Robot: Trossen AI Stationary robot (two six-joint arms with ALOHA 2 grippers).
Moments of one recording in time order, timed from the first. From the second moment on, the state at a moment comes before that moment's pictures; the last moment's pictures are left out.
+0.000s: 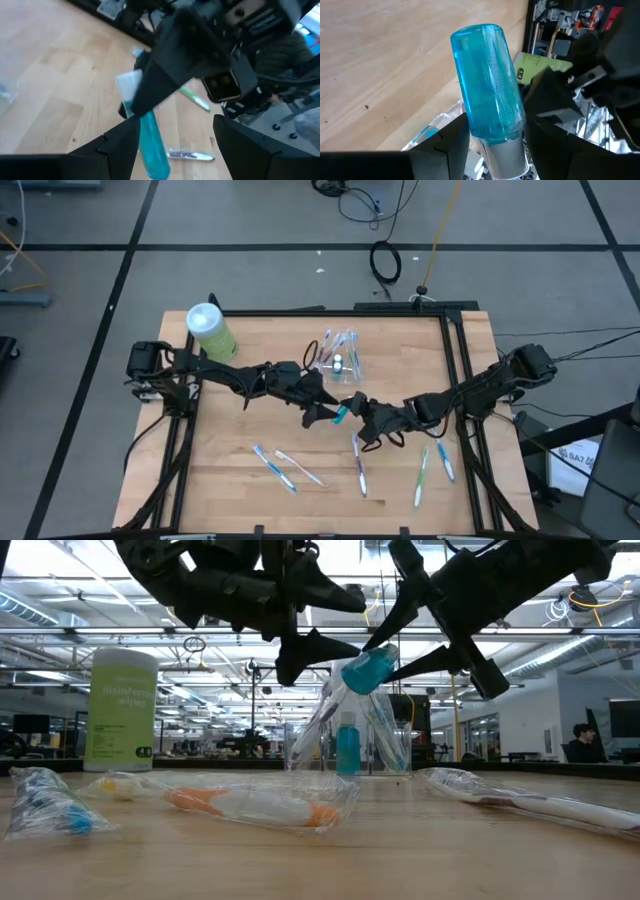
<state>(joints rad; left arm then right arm) 0.03 1.68 0.88 0.50 0.30 -0.51 0.31 1.49 0.74 0.19 0.61 -1.32</state>
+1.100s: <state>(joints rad) 0.03 1.68 0.88 0.37 0.12 -0.52 0.20 1.49 0.74 0.31 0.57 -1.43</state>
